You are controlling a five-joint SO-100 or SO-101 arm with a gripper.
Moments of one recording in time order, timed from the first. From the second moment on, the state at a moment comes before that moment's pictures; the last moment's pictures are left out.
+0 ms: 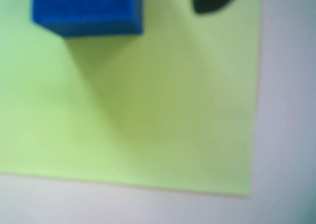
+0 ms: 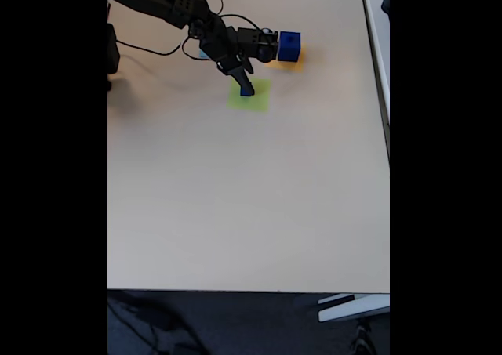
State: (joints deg) arm 4.7 84.5 112.9 22.6 84.0
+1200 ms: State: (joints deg) arm 5.2 81.0 113.5 22.2 81.9
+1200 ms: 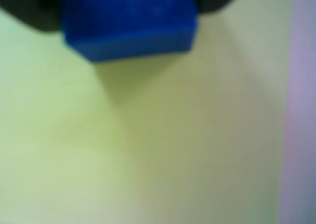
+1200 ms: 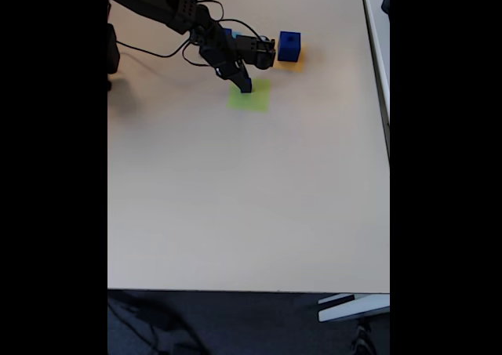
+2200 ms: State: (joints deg) arm -10.6 84.8 95.8 44.3 103.8
